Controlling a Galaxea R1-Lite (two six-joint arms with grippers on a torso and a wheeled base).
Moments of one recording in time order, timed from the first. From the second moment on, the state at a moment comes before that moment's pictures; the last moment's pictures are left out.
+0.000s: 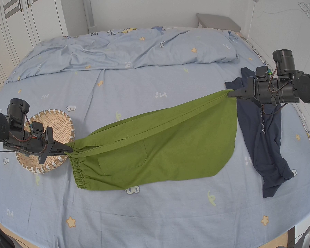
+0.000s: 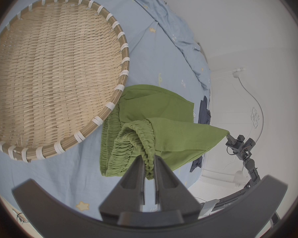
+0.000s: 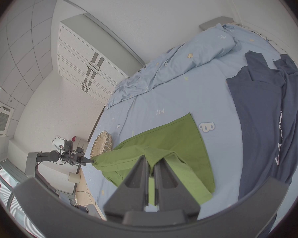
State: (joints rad) left arm 0.16 1.76 -1.04 0.21 -0.74 -0.39; right arm 0.14 1.88 -1.53 0.17 0.60 0.26
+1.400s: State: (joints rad) left arm 0.19 1.85 -1.11 0.21 -0.73 -0.39; right arm 0.15 2.09 -1.79 0.19 0.59 0.26
